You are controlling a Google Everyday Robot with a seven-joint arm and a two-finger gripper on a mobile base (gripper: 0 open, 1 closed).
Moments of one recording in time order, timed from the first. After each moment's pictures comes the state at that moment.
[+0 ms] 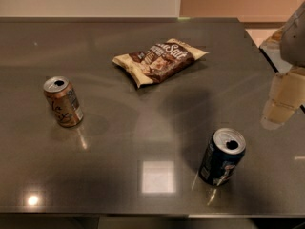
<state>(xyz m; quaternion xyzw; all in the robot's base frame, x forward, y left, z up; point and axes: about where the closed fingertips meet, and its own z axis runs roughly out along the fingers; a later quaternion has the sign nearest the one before) 0.438 -0.217 0.976 -0.60 0.78 -0.03 0.16</state>
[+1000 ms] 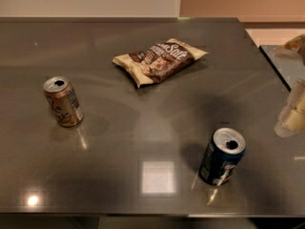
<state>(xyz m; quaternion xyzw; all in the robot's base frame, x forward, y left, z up) 0.424 -0.228 0.971 -0.60 0.77 0.06 0.21</state>
